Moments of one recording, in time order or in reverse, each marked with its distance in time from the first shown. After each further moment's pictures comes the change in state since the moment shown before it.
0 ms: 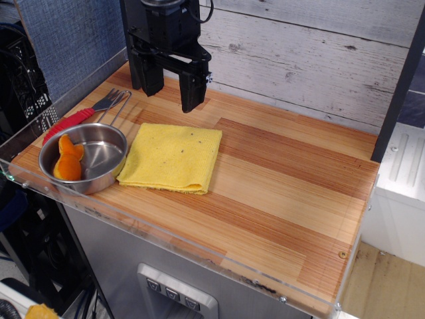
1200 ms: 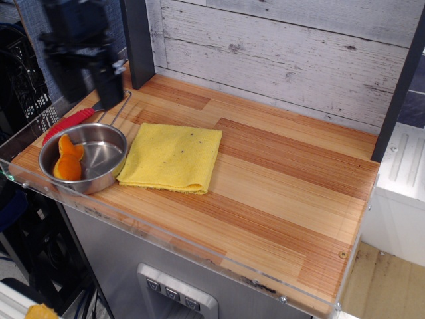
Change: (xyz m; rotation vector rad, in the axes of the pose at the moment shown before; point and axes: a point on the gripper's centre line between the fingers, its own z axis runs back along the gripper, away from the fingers) arm -0.072 0.055 0.016 -0.167 0.047 0.084
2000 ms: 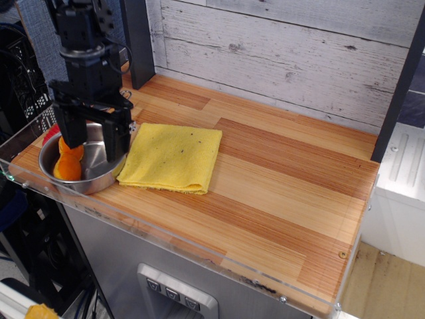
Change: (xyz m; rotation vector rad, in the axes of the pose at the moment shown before) arm -0.009 -0.006 -0.053 0.147 0.134 0.073
